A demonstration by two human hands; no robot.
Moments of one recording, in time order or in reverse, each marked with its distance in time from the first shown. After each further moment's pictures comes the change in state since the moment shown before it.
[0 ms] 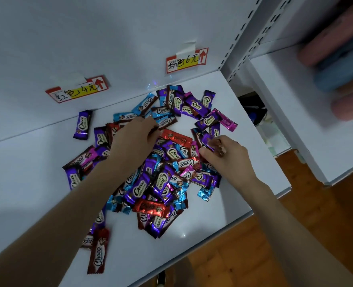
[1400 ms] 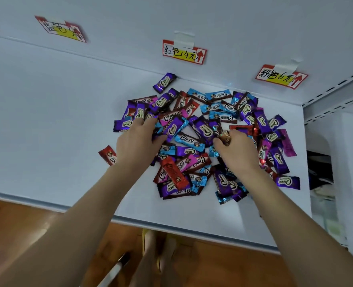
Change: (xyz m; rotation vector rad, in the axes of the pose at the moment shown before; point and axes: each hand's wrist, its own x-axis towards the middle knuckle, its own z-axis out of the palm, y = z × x) left_hand -0.117 -0.004 0.015 0.021 0.259 -0.738; right_hand 0.028 -0.037 0.038 -0.308 -0.277 -0.402
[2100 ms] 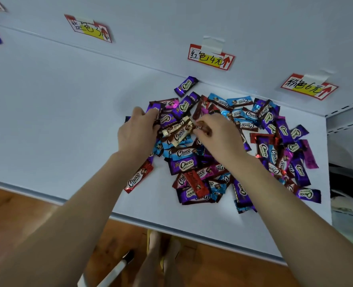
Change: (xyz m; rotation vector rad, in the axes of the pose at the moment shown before) left_hand 0.024 -0.038 -0.016 0.047 0.064 -0.041; right_hand 0.018 -0.072 0.023 -0.022 -0.035 -0.457
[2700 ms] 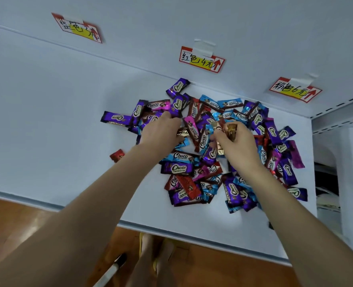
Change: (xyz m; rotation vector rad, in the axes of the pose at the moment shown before) left_hand 0.015 0.045 0.014 0.060 -0.230 0.243; right_hand -0.023 0.023 -0.020 0.589 0.087 0.418
